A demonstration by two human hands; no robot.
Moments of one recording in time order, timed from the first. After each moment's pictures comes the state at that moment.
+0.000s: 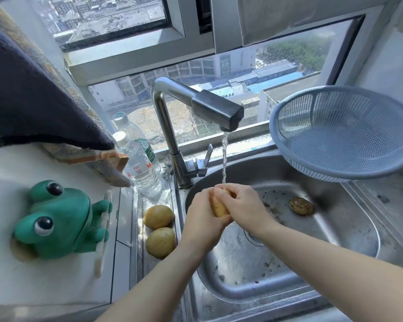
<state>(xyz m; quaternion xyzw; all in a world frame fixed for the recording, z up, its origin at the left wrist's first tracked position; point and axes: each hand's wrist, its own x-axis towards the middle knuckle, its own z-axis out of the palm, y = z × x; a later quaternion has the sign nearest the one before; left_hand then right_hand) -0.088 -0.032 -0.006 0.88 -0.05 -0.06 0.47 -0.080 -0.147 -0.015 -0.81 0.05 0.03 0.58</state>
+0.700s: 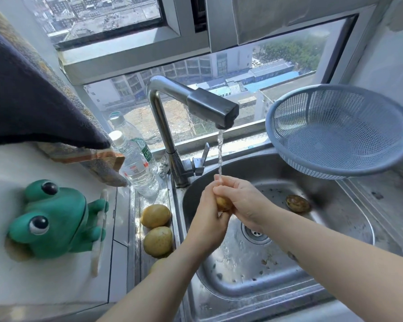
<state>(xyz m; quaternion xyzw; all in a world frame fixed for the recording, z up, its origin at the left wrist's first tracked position) -0.088 -0.037 -0.024 0.84 -0.14 -0.06 0.52 -0.073 -0.152 -0.005 -0.57 0.10 0.18 0.80</state>
